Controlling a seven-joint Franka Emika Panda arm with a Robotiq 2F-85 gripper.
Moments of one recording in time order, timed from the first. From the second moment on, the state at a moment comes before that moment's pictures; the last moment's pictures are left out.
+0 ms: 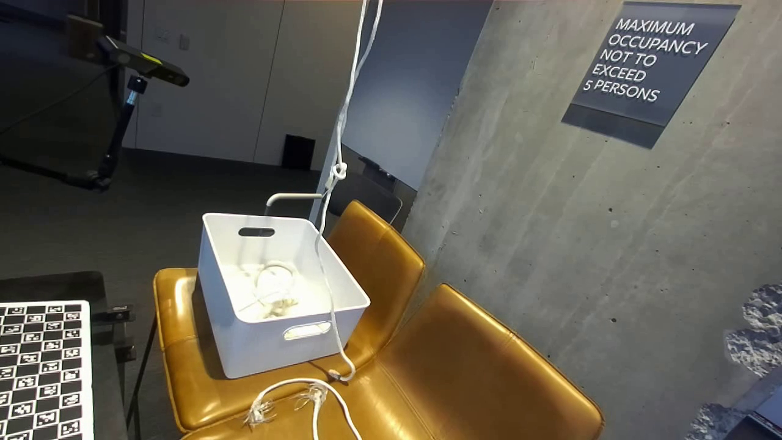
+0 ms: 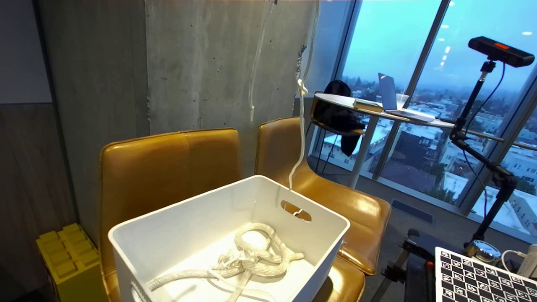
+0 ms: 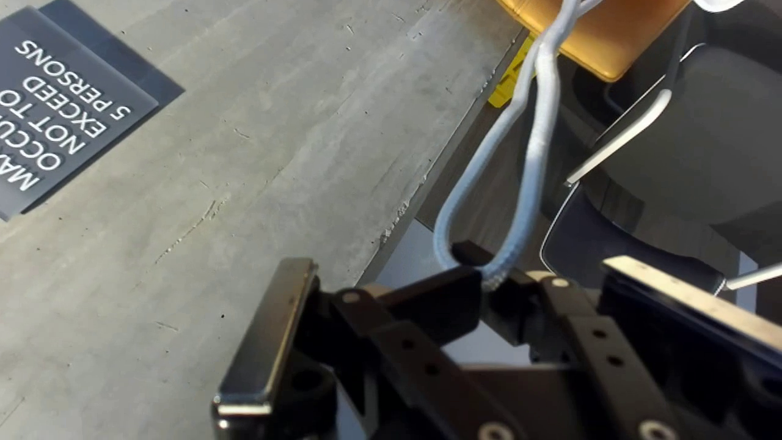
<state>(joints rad) 0.19 0.13 0.18 -1.09 -0.43 1.88 -0.24</state>
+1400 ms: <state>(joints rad) 0.23 0.29 0.19 -1.51 -0.40 2.00 -0.08</state>
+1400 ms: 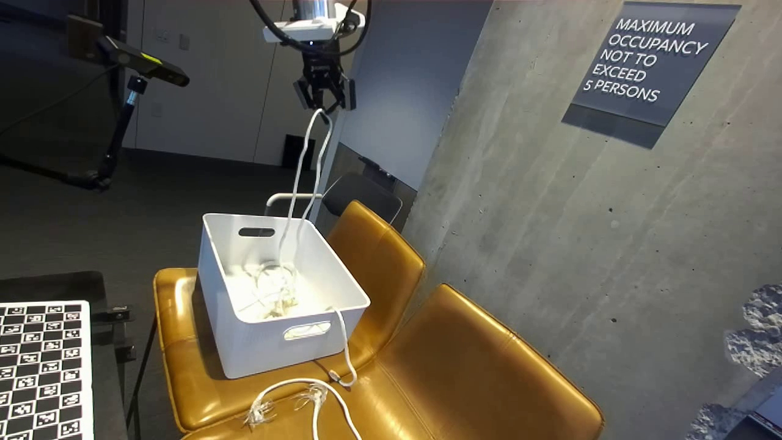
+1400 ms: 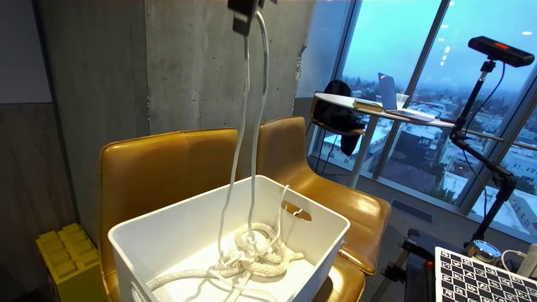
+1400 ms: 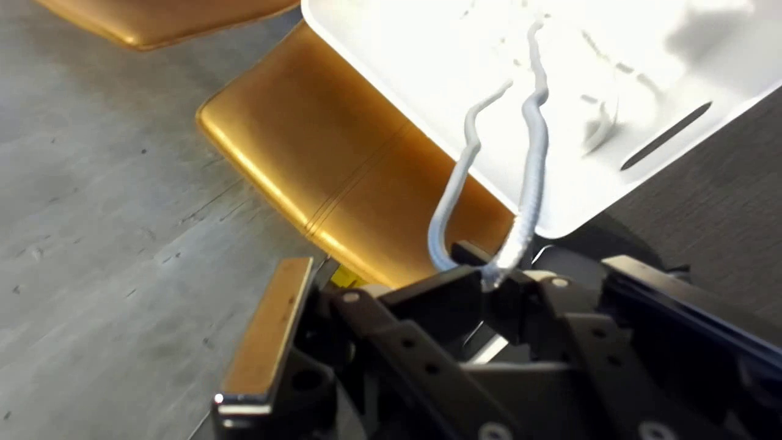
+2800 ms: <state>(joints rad) 0.00 0.17 0.07 -2.25 -0.28 2.71 -0.39</state>
